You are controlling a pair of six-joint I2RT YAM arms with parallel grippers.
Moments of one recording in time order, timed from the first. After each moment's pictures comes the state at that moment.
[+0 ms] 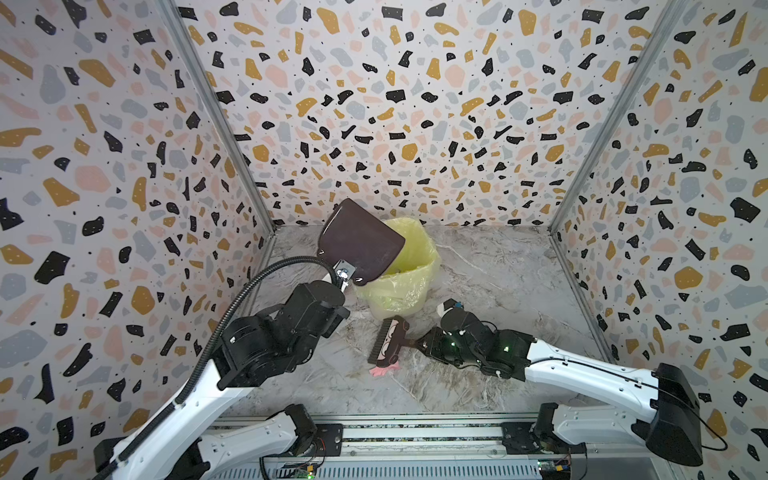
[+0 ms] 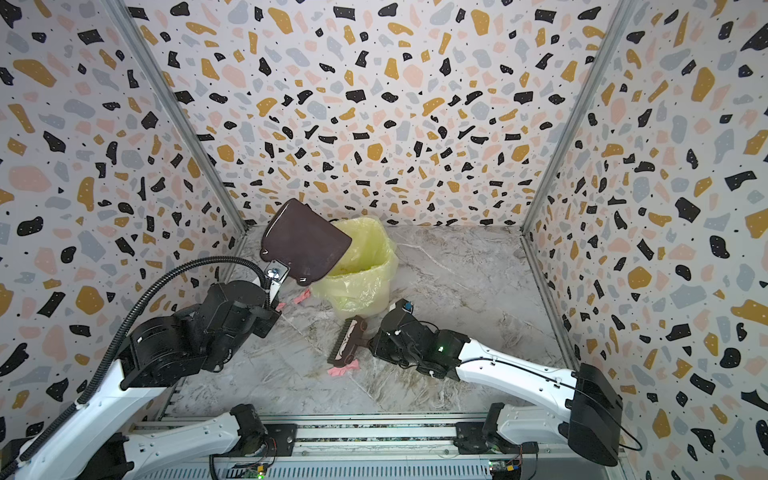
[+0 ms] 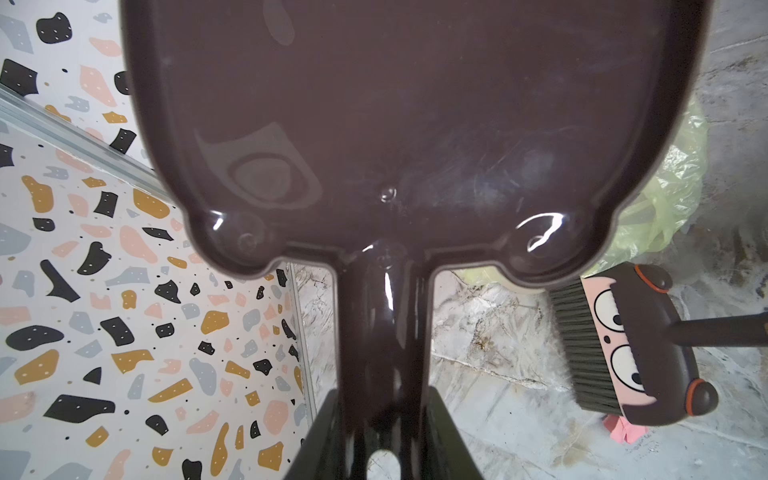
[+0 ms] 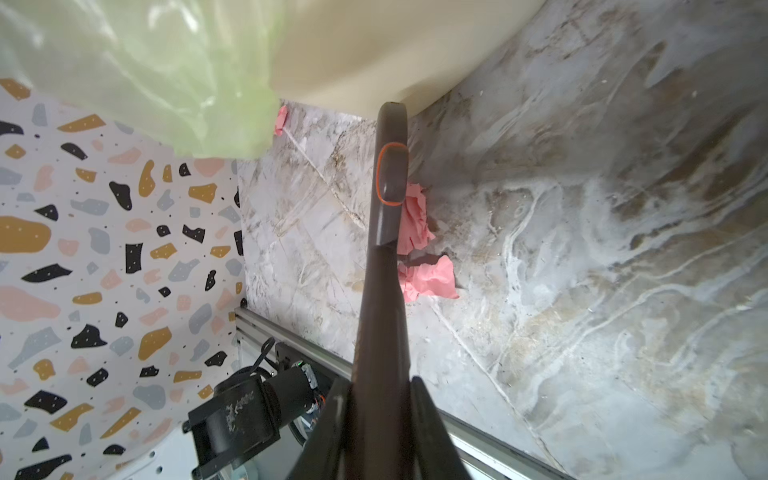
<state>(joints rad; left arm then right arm) -0.89 0.94 1.40 -1.18 -0.71 0.07 1.08 1.20 0.87 -0.38 -0.05 1.19</state>
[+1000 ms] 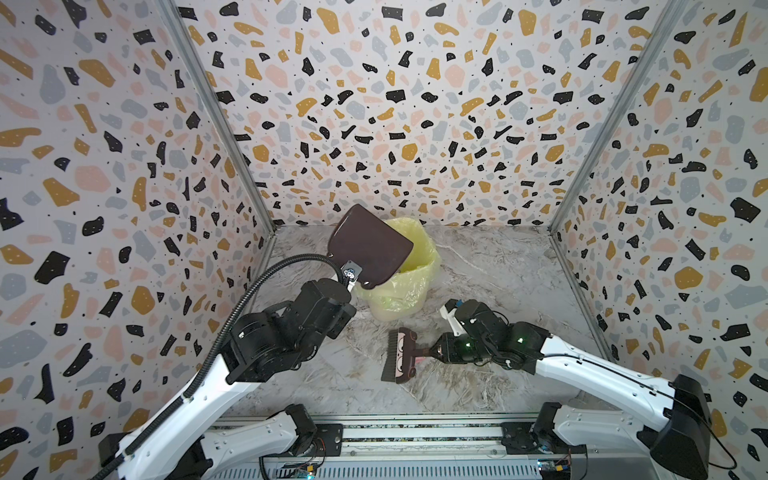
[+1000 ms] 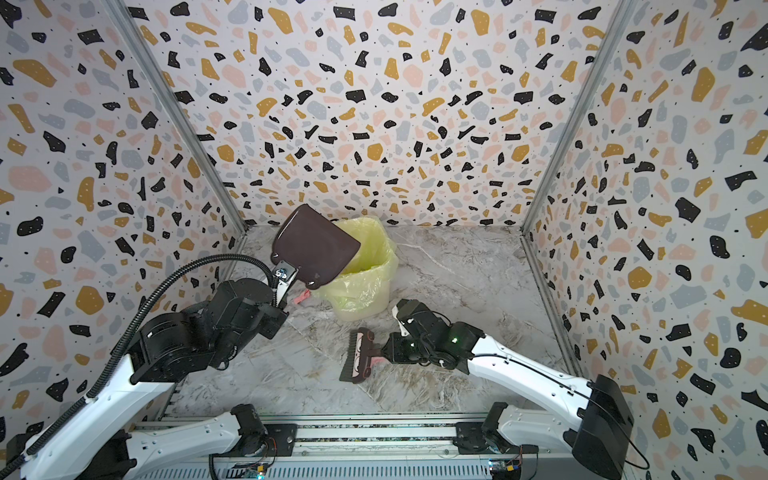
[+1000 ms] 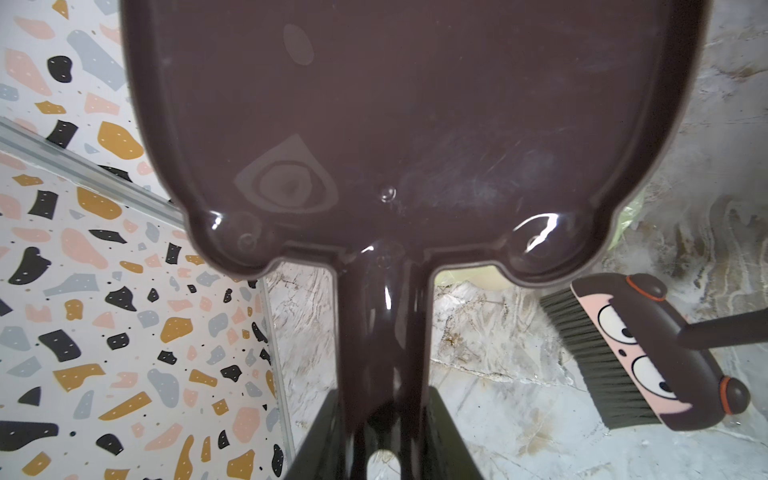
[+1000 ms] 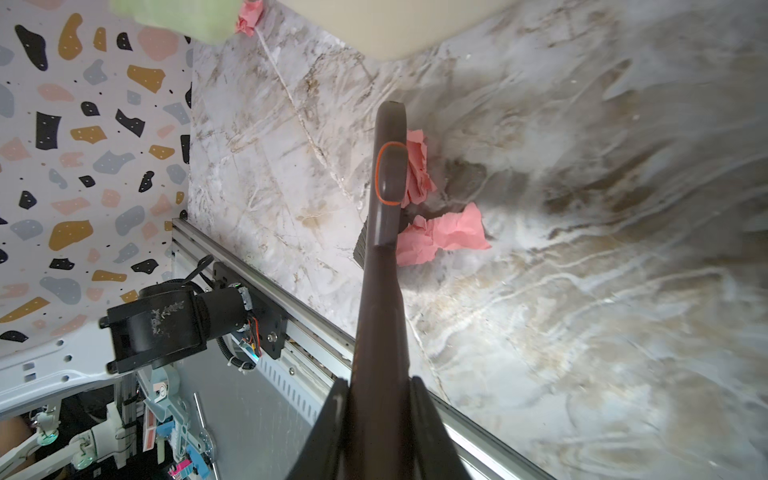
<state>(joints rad) -0.89 0.97 1.40 -1.18 -0.62 0.03 0.92 1.11 0.87 -0.64 -0.23 0.83</state>
